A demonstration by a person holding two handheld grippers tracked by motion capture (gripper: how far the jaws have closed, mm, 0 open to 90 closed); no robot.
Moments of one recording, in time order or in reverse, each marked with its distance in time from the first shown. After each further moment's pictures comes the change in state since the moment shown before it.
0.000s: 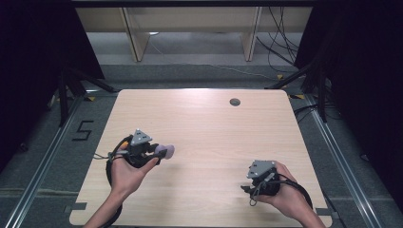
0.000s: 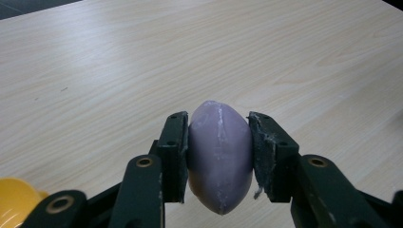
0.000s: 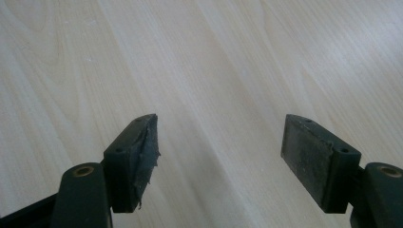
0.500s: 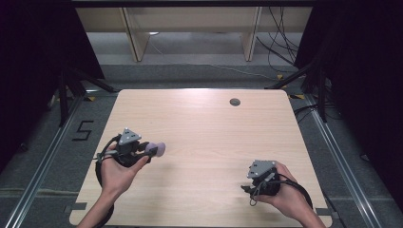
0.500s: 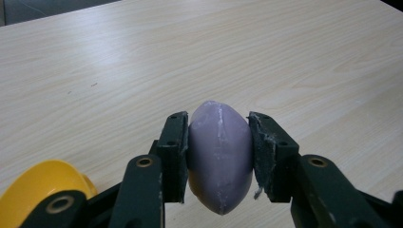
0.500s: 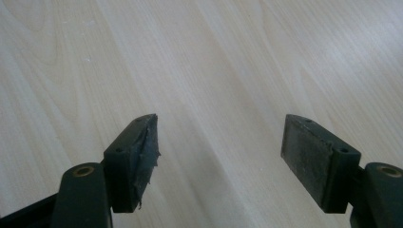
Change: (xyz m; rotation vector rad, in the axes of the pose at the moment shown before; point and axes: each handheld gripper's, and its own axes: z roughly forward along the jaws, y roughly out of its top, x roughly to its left) left arm 0.017 -0.004 -0.016 -0.010 0.056 -0.033; right arm 0.001 -0.001 0.000 -0.004 -0.008 0.006
